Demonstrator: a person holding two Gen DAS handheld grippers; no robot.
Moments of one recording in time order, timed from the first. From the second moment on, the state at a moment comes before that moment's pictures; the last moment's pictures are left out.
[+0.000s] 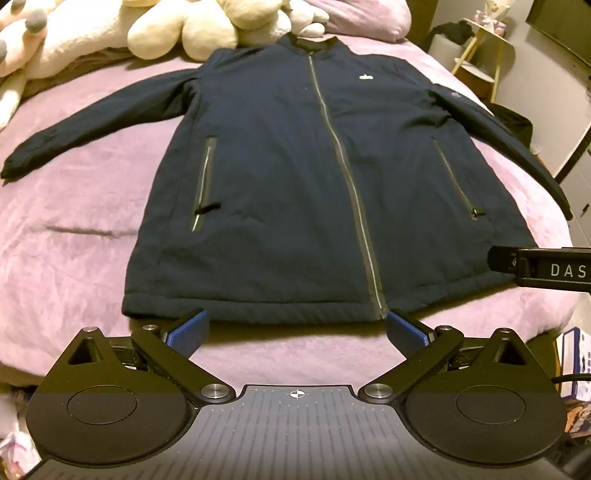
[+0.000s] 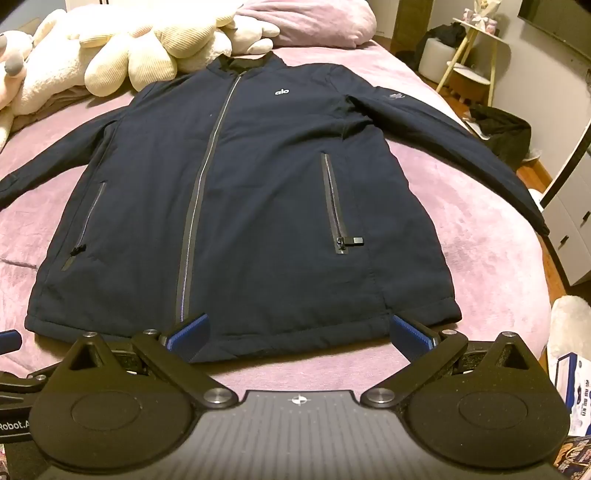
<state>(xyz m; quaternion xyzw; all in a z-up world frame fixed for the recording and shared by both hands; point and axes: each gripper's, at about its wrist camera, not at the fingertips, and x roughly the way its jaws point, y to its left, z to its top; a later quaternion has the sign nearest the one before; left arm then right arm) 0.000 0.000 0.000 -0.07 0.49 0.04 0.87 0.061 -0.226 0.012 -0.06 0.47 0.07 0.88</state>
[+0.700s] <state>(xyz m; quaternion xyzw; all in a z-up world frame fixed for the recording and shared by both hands) -0.001 -0.002 -0.001 -0.07 0.49 0.04 0.87 0.060 -0.224 0.009 -0.05 0.48 0.08 0.87</state>
